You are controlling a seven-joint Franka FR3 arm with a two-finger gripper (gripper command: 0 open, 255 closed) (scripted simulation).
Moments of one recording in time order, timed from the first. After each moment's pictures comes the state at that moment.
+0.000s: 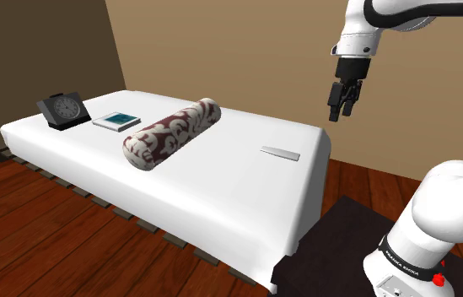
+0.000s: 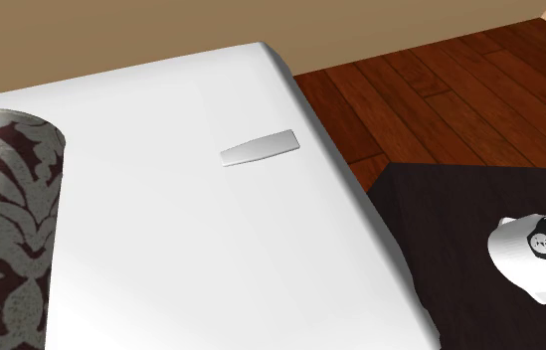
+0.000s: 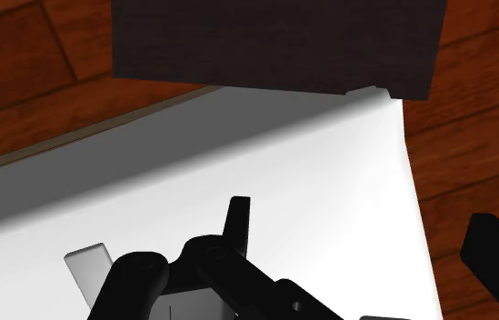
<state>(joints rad) -0.02 -0.77 -0.07 -2.36 0.04 1.49 -0.09</state>
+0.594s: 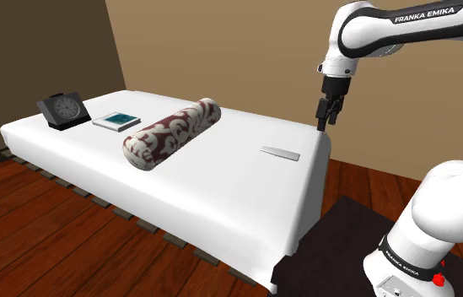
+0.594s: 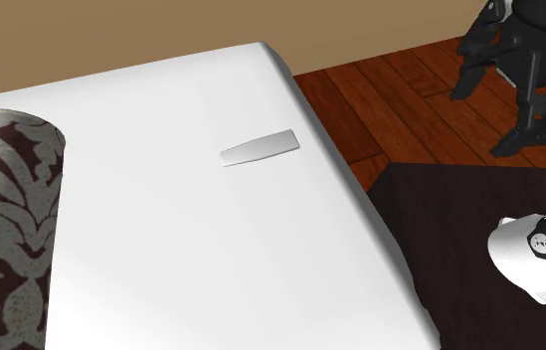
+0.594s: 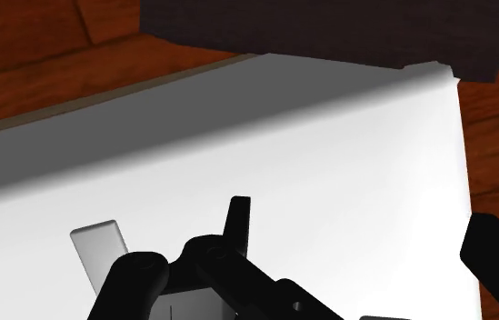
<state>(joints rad) -0.03 -0.63 -0.15 -2.41 -0.03 1.70 -0.22</state>
